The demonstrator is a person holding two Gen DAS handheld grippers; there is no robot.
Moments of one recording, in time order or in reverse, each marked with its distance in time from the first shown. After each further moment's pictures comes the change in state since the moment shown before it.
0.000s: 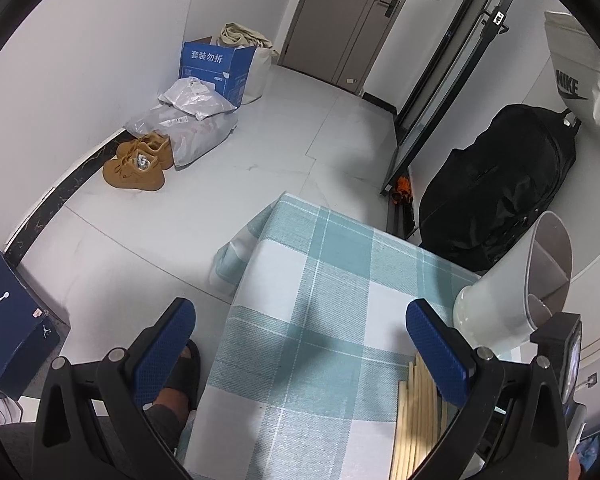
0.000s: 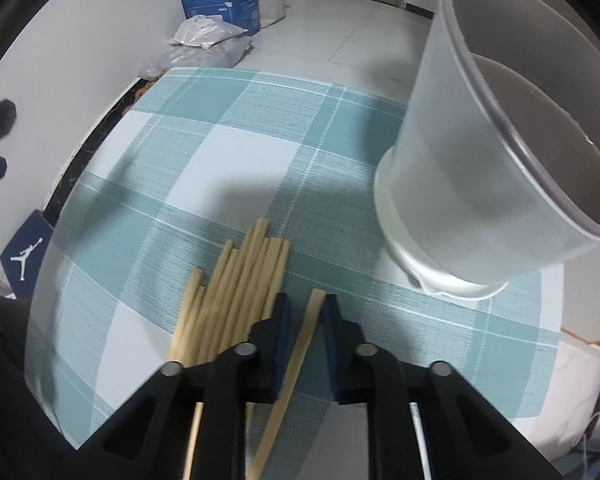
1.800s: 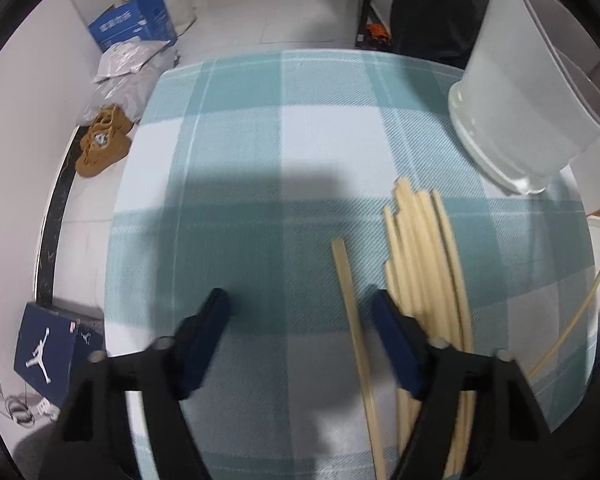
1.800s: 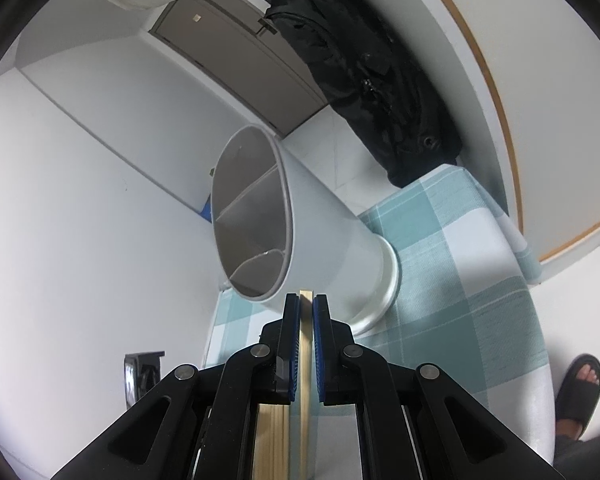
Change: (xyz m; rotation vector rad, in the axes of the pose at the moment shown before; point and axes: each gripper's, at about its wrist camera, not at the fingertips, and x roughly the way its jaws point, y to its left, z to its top) left arm 0.057 -0.080 -0.069 0.413 0.425 0.158; right arm -0.076 -0.161 -0.073 0.637 -0.525 0.494
